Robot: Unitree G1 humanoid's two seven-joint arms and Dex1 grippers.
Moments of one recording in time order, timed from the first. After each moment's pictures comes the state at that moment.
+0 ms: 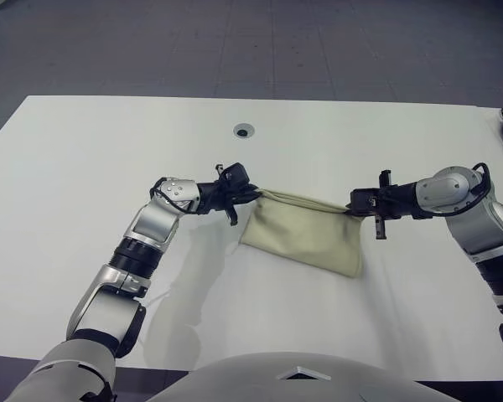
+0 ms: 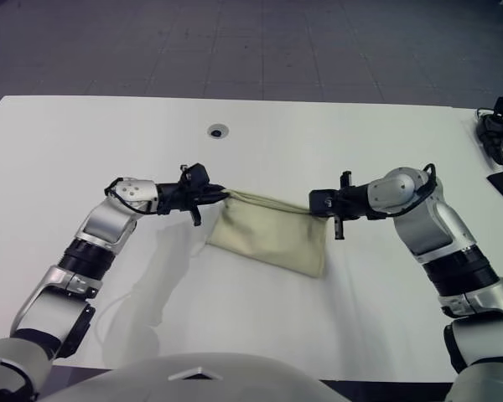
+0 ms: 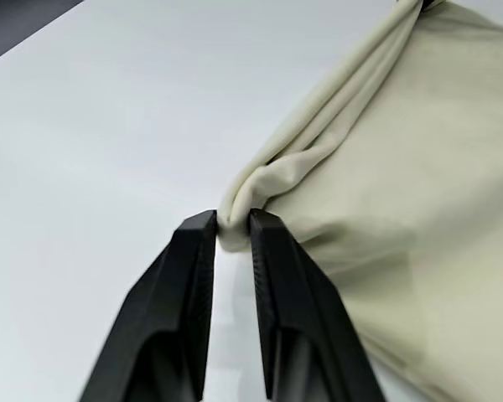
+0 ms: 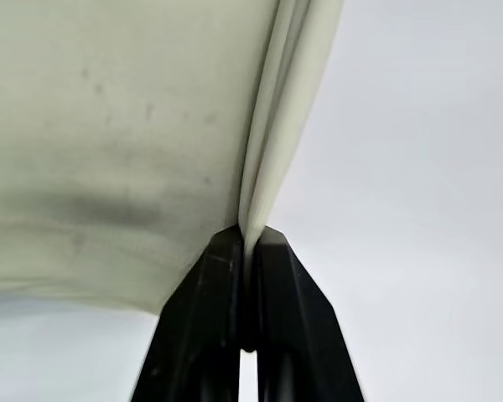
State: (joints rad) left arm -0.51 0.39 -0.32 0.29 -0.10 0.24 -0.83; right arm -0.42 -0.90 0.34 0.01 -0.21 0.18 1.14
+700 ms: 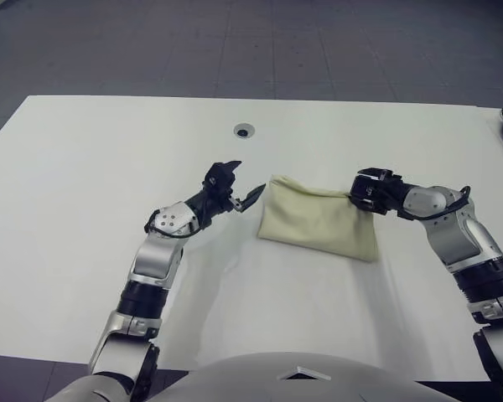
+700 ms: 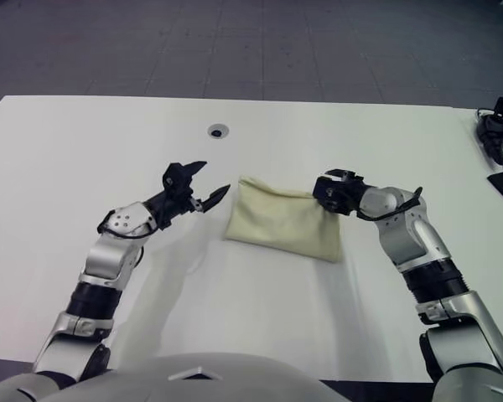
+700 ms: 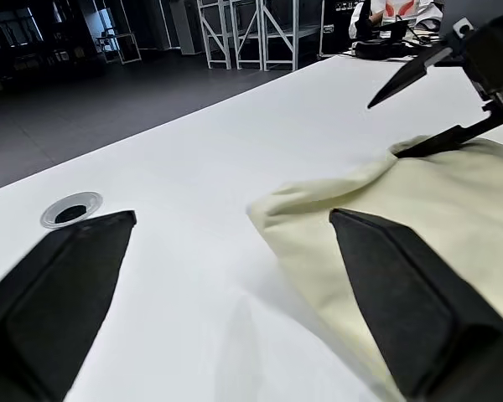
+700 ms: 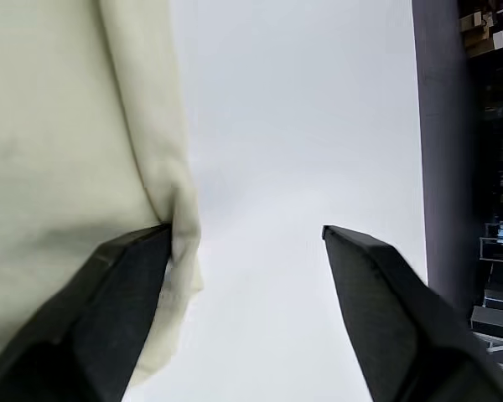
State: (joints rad) left arm -0.21 0.26 -0.17 -0.01 -0.12 0.16 -0.60; right arm -0.34 -0.77 0.28 0.11 -0.36 0.17 0.69
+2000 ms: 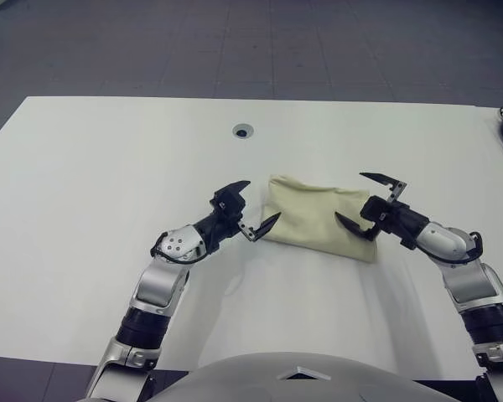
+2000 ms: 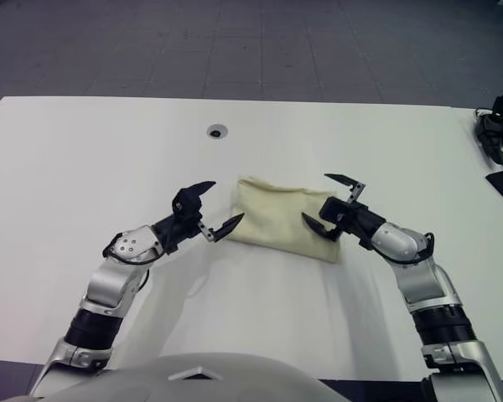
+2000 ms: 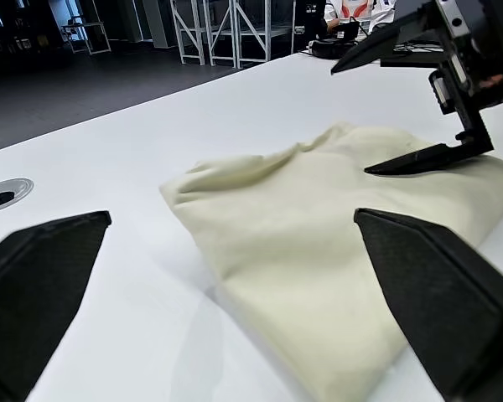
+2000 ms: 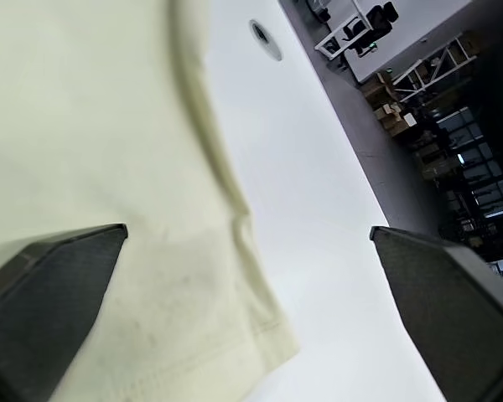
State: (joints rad) left arm -0.07 0.25 -0.22 -0.15 -0.14 0.19 -0.59; right arm -0.04 -0.75 0.11 0.11 -0.21 -0.30 0.56
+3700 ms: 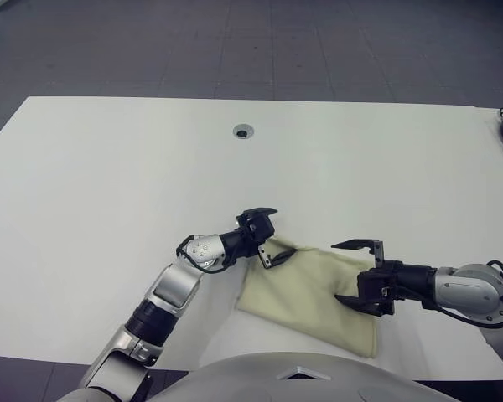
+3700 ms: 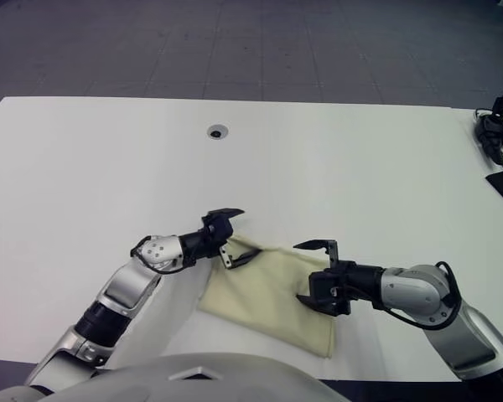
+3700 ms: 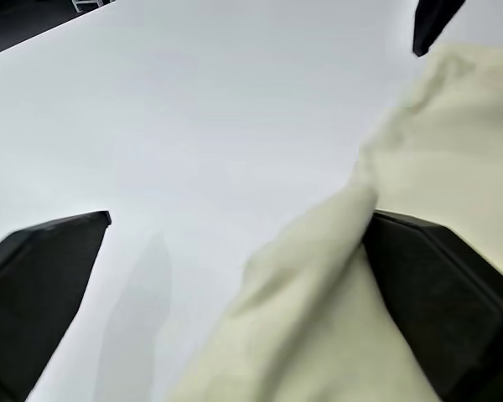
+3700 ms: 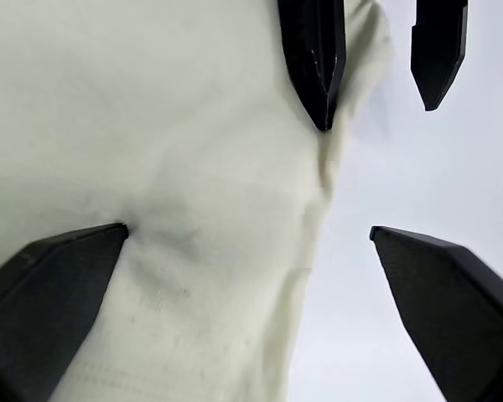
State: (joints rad) left arm -0.14 0.30 -0.43 -0.02 -0.04 0.16 -0.68; right arm 0.32 -1.01 0.10 -0.47 -0.09 -0.14 0.89
